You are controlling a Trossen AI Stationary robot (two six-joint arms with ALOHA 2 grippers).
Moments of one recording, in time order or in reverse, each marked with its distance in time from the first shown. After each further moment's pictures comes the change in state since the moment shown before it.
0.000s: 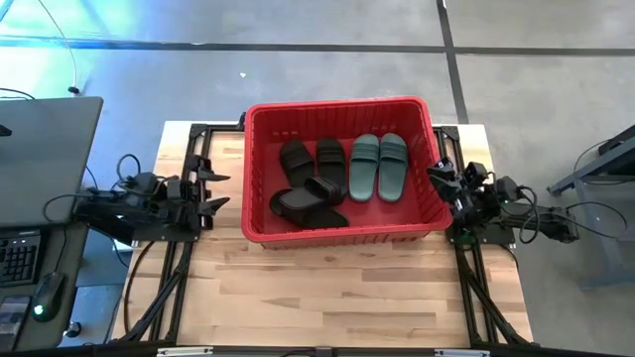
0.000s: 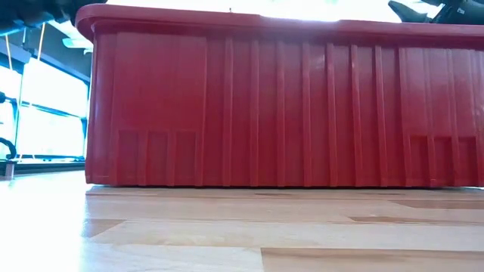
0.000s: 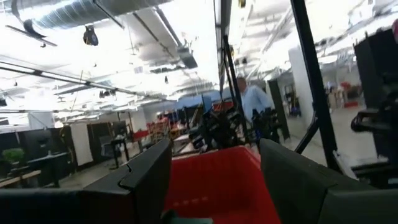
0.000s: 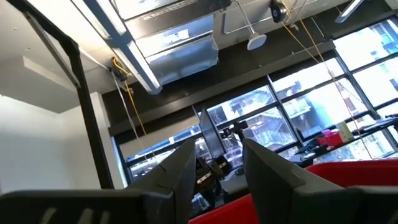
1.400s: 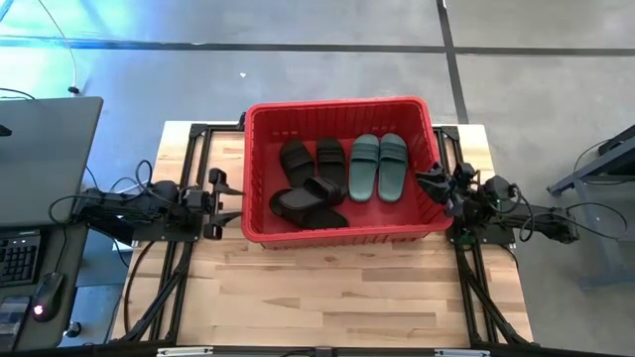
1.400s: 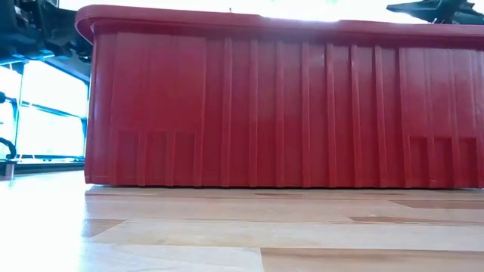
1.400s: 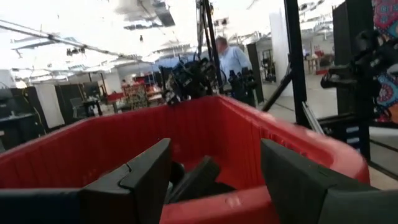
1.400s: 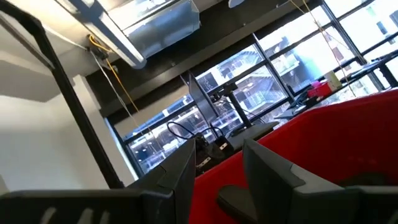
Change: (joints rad) left arm 0.000 -0.001 -0.139 -0.044 0.060 -0.069; right arm 0.000 0.000 0.005 -0.190 -0.004 0.133
